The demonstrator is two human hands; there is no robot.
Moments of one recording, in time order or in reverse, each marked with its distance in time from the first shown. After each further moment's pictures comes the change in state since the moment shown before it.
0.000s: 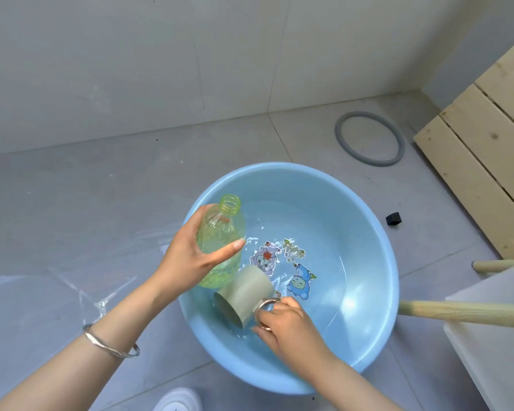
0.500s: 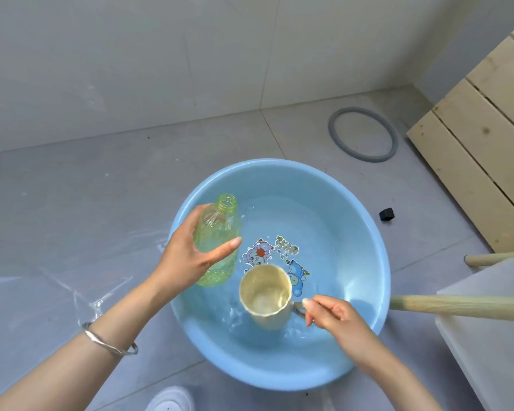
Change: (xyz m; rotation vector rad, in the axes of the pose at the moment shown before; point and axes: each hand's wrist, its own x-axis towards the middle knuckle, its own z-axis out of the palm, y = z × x) left_hand 0.001 -0.003 0.011 0.032 -0.002 -0.023; right_hand -0.041 0.033 -0.071 0.984 -0.002 0.568
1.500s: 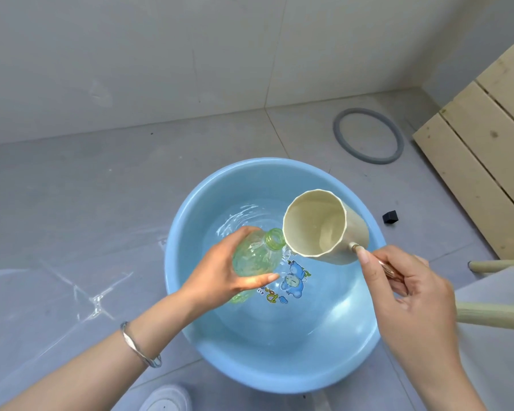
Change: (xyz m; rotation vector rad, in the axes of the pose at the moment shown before) left_hand -0.013 0.007 0.038 0.074 -0.232 0.011; right_hand -0.038 -0.103 -0.019 -0.322 0.674 -0.423
